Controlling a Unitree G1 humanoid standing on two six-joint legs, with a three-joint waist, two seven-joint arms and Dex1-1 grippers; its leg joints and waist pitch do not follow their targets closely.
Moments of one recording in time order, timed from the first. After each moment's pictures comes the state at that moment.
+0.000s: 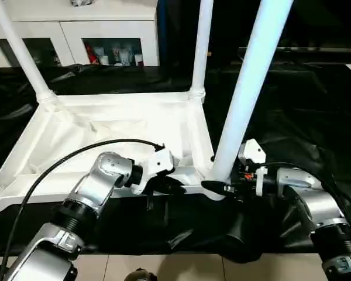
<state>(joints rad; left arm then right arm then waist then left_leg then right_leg) -0.56 0.35 -0.35 0.47 0.01 0.15 -1.23 -0.39 -0.43 0.15 0.39 0.23 0.13 1.12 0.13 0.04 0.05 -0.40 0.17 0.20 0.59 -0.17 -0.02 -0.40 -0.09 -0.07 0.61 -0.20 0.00</state>
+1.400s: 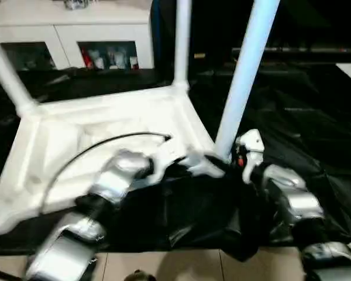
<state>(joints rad) -0.69 0.18 -0.33 0.69 0.09 0.16 -0.87 -0.49 -0.22 0.02 0.68 0.19 0.01 0.60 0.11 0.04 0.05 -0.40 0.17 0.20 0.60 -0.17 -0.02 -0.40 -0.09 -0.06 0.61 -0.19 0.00</state>
